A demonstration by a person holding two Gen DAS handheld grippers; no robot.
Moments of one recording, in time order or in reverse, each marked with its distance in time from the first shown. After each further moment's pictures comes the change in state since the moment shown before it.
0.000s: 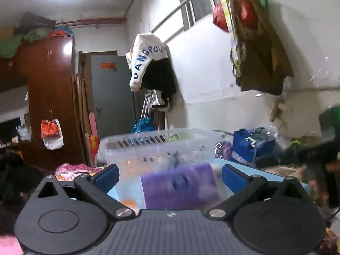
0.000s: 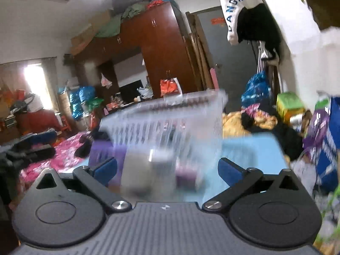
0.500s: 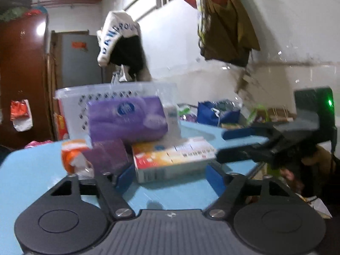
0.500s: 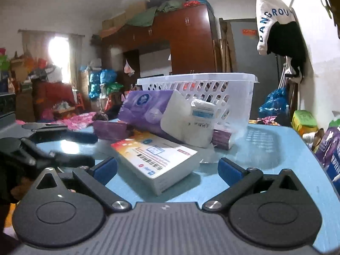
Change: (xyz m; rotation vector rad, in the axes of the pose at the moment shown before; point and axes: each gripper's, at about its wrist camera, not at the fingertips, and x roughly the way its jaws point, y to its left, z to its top) left arm 0.014 -0.030 -0.080 0.020 0.122 -0.187; right arm 0.018 0.036 -0.037 -0.226 -0.014 0.061
